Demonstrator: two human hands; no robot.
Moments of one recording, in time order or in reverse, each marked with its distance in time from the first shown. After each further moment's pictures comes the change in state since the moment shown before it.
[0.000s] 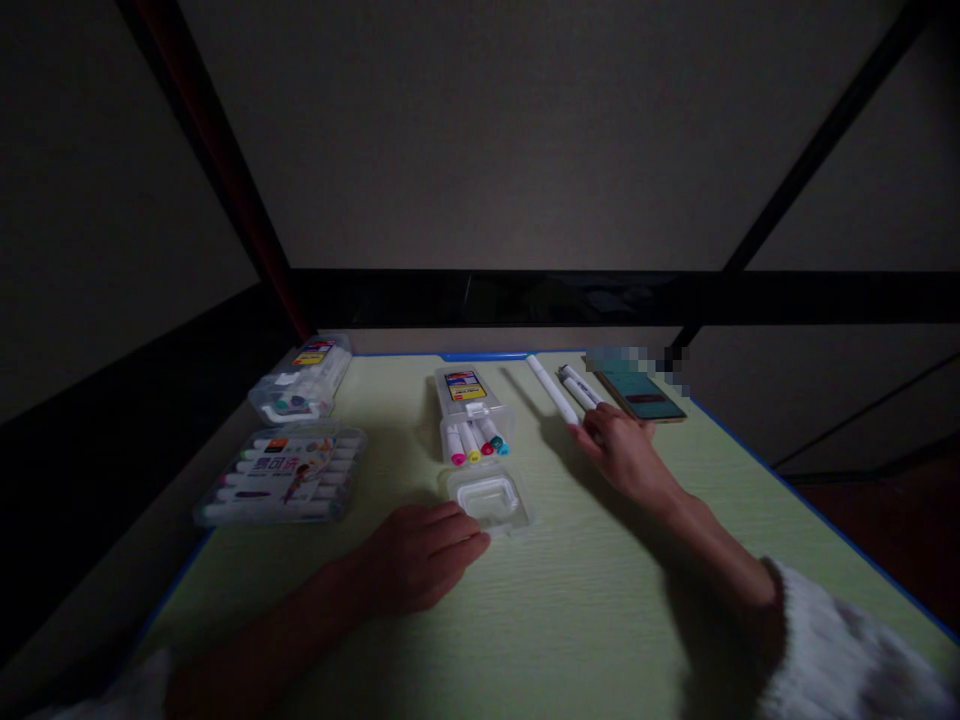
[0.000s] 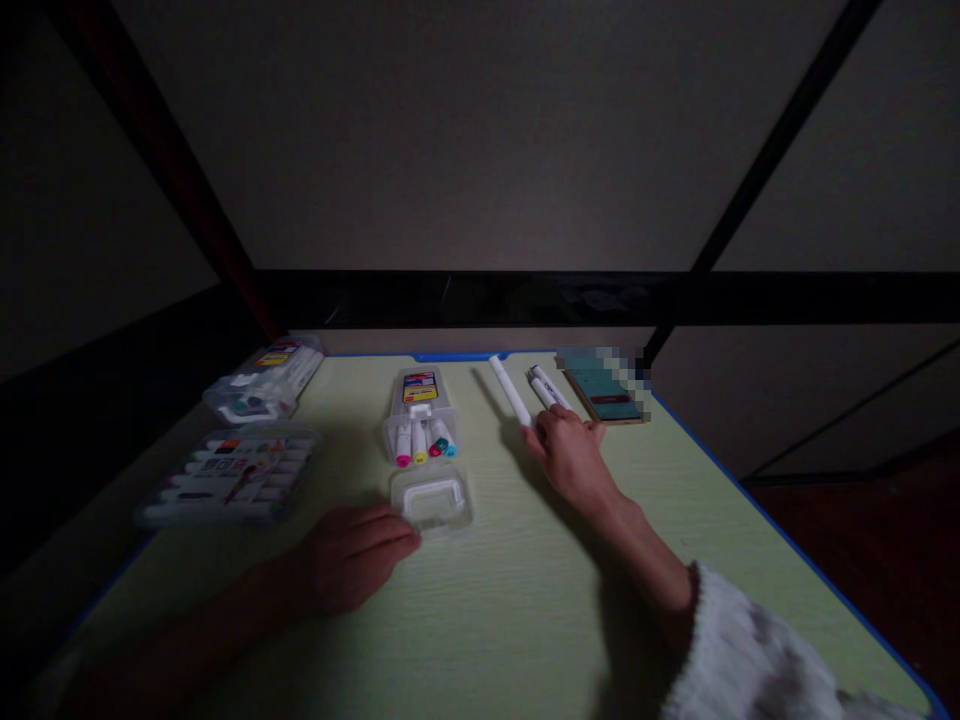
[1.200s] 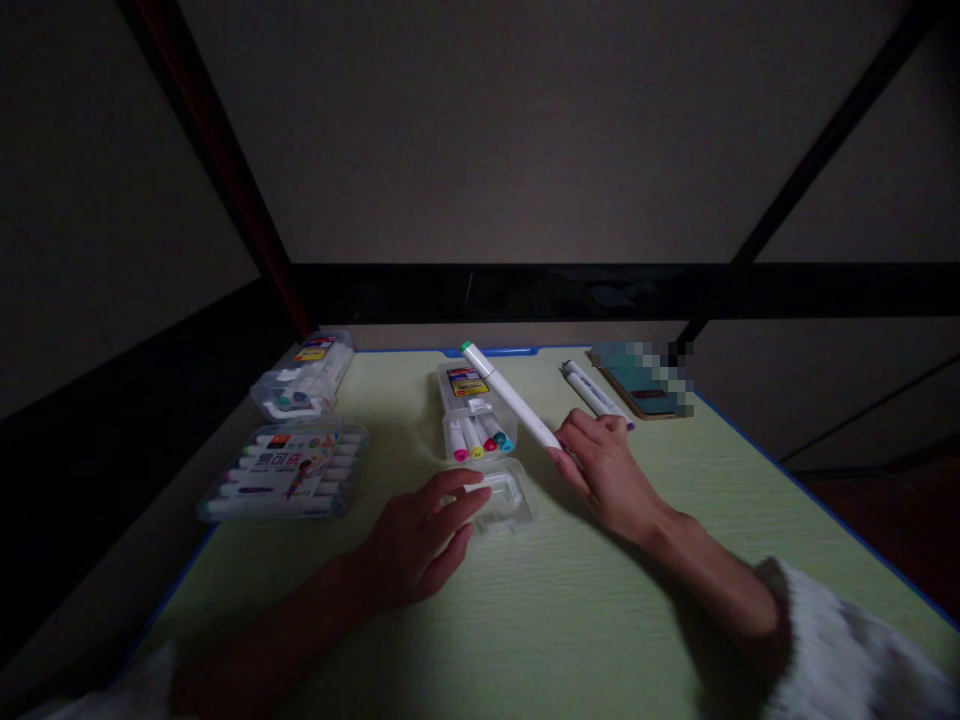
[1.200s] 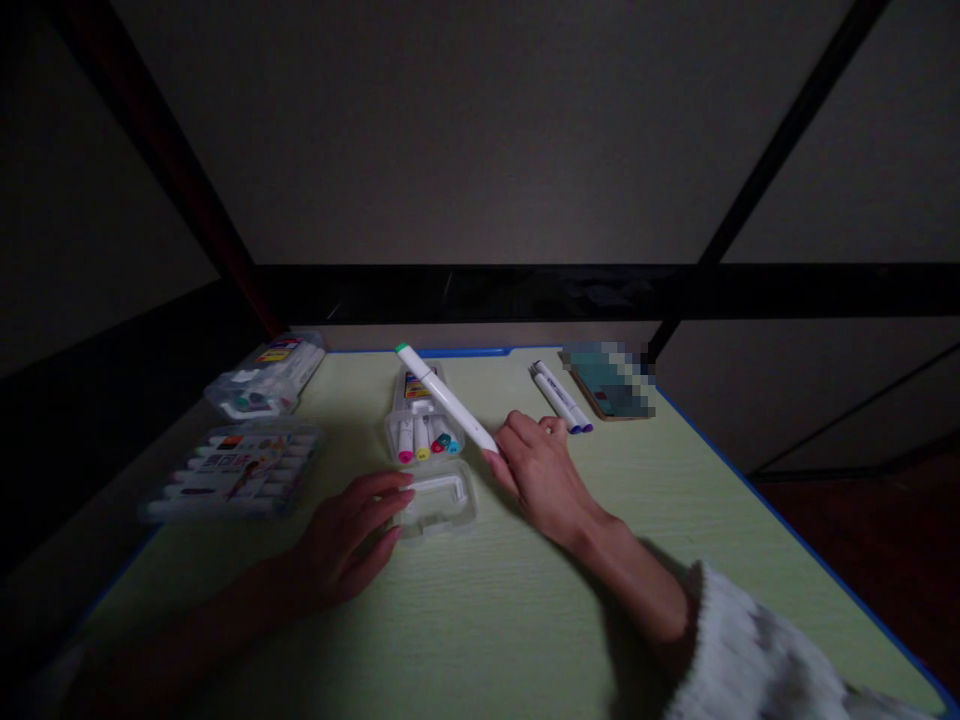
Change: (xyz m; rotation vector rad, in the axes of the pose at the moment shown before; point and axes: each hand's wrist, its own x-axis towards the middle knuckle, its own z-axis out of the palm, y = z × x) left_hand 0.001 0.004 0.002 -0.065 0.121 -0.285; right_hand -0.021 -0.032 -0.011 0.187 0.195 -0.448
